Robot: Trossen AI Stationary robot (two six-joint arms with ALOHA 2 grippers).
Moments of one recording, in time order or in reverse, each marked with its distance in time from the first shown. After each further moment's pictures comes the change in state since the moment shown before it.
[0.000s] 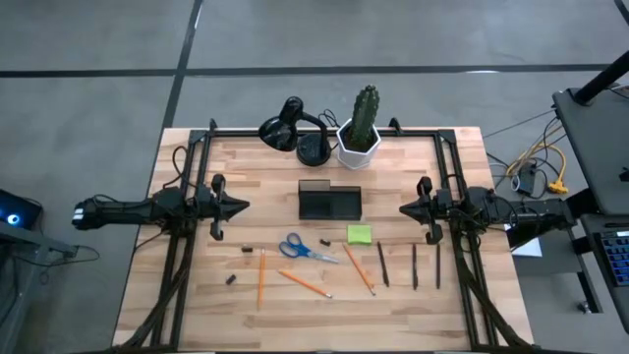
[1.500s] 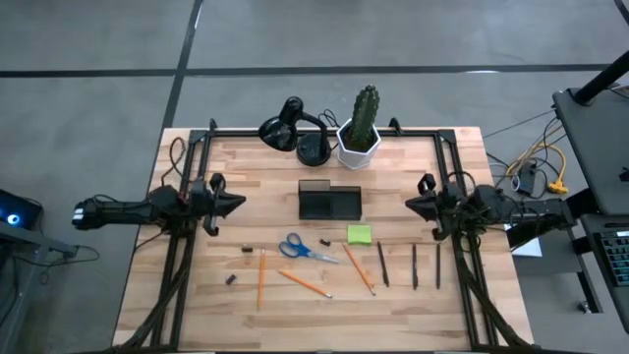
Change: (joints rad) left arm 0.000 0.000 0.000 0.140 -0.017 -0.199; right arm 0.000 0.000 0.001 0.198 0.020 0.173
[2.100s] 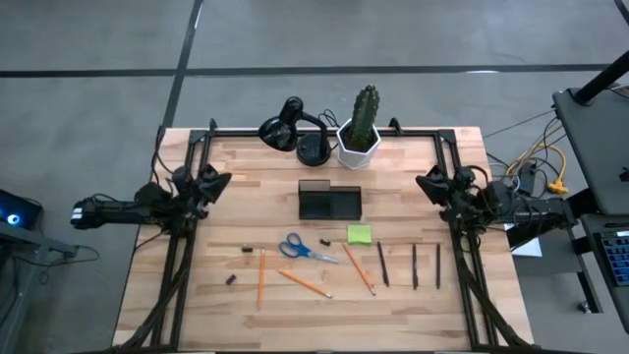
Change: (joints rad) left arm 0.000 0.026 0.020 0.294 -0.195 -0.112; right arm 0.000 0.025 0.052 0.133 0.243 0.174
